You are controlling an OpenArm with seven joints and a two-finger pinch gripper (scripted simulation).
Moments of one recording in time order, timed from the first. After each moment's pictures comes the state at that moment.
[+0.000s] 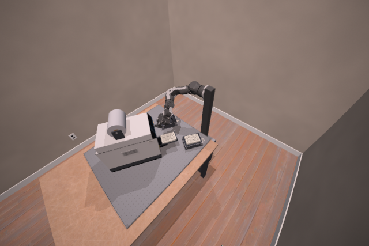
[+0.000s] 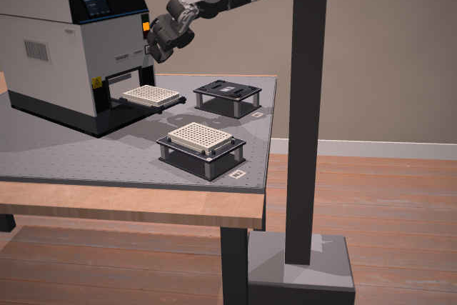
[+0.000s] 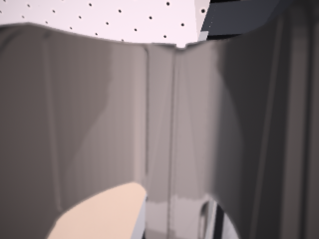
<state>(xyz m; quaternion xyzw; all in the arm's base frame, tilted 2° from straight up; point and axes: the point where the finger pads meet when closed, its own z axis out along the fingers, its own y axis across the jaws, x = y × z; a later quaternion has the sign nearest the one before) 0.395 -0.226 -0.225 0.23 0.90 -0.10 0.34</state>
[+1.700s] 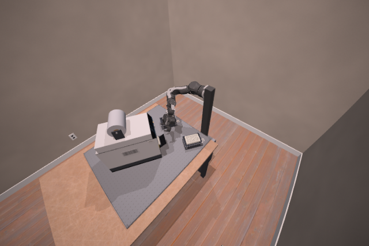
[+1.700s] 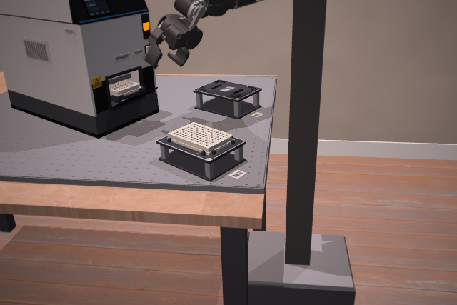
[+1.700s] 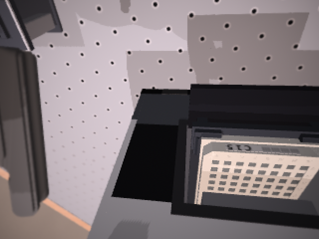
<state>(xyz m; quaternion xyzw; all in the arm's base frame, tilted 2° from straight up) 0.364 -0.166 -0.231 0.22 0.94 0.04 0.28</state>
